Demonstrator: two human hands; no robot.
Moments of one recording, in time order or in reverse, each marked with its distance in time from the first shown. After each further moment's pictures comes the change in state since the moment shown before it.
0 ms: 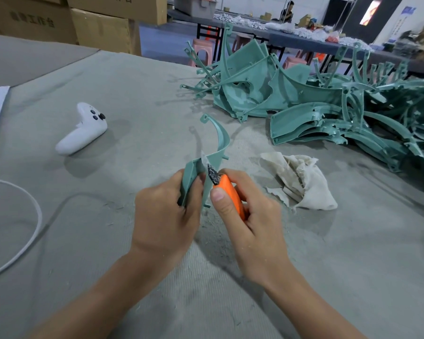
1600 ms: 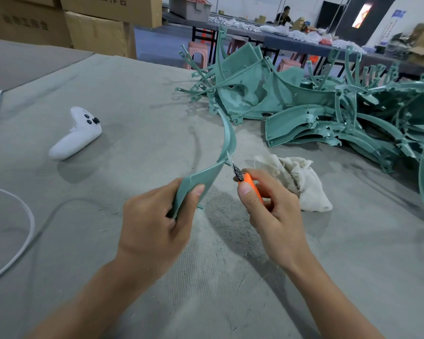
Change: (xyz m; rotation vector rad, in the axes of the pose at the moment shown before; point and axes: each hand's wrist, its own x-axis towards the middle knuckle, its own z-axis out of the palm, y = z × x) left_hand 0.000 -0.001 -0.007 -0.040 0.035 0.140; right_hand 0.010 0.032 -0.031 0.151 -0.002 0.074
